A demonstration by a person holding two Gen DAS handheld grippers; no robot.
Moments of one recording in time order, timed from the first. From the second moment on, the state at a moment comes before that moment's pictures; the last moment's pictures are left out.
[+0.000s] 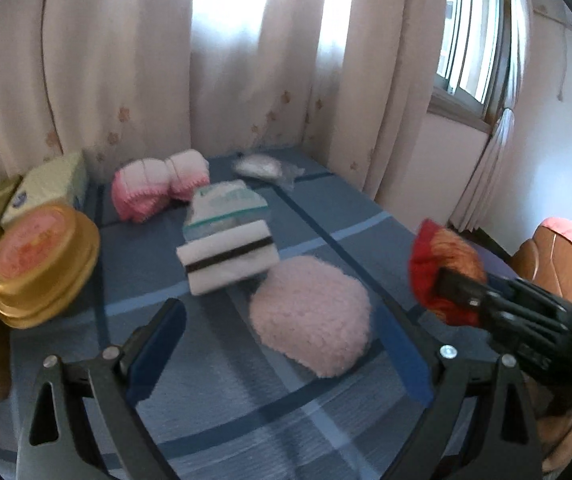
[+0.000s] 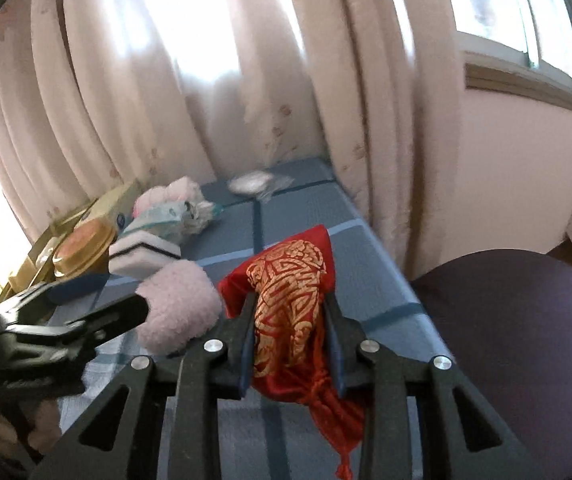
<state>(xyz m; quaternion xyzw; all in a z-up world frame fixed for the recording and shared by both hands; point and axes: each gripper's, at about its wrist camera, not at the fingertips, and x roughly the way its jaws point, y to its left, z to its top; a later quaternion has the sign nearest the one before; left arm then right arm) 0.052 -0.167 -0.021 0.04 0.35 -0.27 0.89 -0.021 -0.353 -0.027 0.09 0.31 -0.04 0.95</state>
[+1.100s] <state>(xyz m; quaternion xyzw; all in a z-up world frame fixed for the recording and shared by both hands) 0.018 -0.136 -0.016 0.03 0.36 -0.34 0.87 -0.044 -0.328 -0.009 0.12 0.27 -0.04 0.96</state>
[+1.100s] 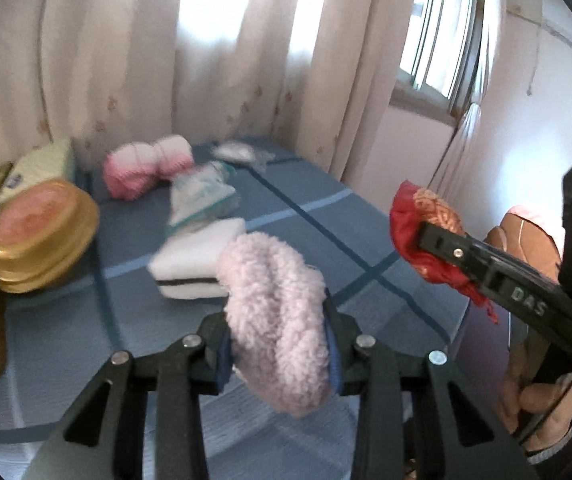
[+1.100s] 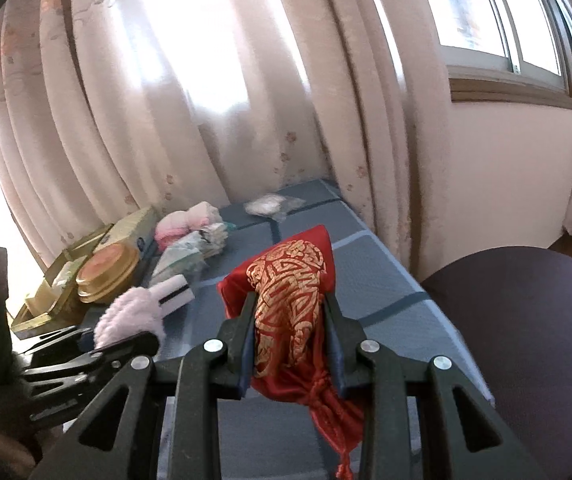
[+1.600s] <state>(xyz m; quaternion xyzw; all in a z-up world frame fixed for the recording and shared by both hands) 0.030 -0.064 -0.004 0.00 0.32 -0.26 0.91 -0.027 -0.249 0.005 0.09 0.25 0.02 0.96</state>
